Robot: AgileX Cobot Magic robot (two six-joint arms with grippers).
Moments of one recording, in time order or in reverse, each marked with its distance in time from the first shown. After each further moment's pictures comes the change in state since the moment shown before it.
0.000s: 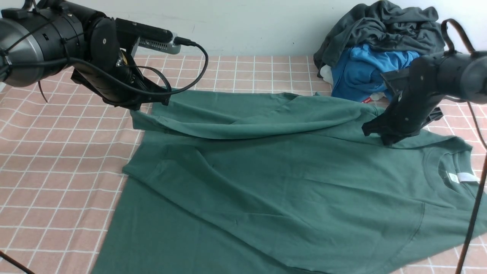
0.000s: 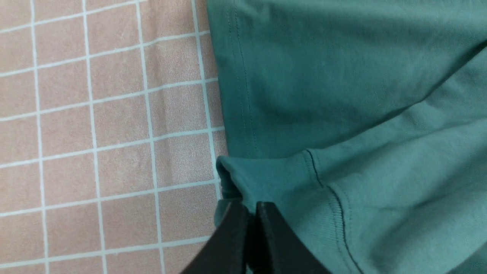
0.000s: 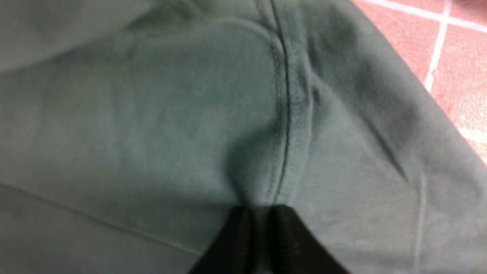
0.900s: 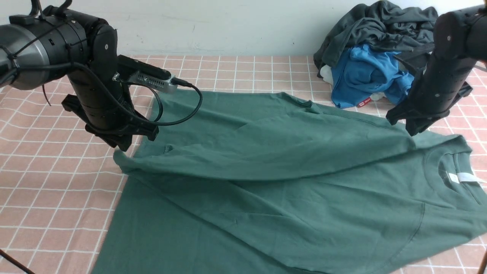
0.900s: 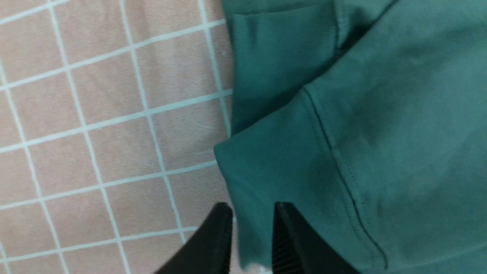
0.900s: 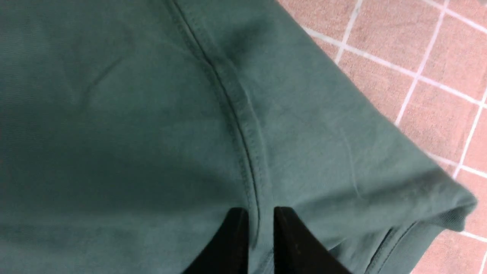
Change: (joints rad) right arm -0.009 -0.135 -0.058 0.009 0.293 -0.143; left arm 0.010 0.032 0.000 -0.064 0.290 0.155
